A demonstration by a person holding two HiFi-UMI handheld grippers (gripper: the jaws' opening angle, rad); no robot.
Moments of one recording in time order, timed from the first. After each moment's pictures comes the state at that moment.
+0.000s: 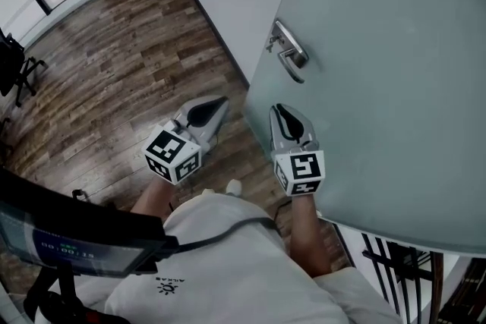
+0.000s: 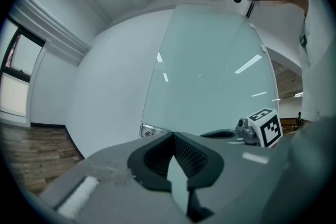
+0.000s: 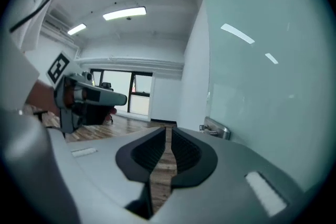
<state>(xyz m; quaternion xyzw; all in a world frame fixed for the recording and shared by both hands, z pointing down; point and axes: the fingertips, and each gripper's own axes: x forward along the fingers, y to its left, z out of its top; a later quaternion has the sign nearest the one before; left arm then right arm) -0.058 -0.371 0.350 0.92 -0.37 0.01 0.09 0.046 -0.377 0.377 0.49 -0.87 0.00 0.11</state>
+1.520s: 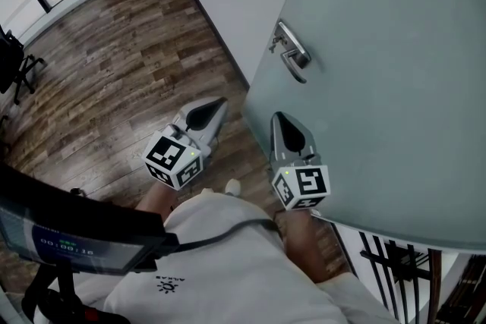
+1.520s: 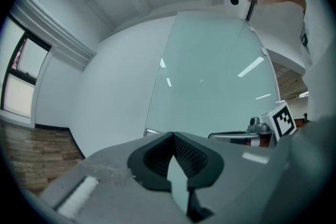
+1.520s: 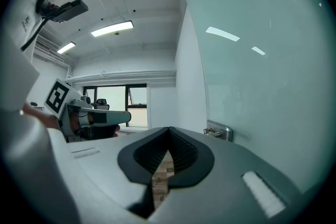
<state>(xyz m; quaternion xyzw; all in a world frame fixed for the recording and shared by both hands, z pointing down) -0.069 -0.363 0.341 0.91 -0.40 -0.02 0.08 0.040 -0.349 0.351 0.51 -0.86 0.06 0.02</state>
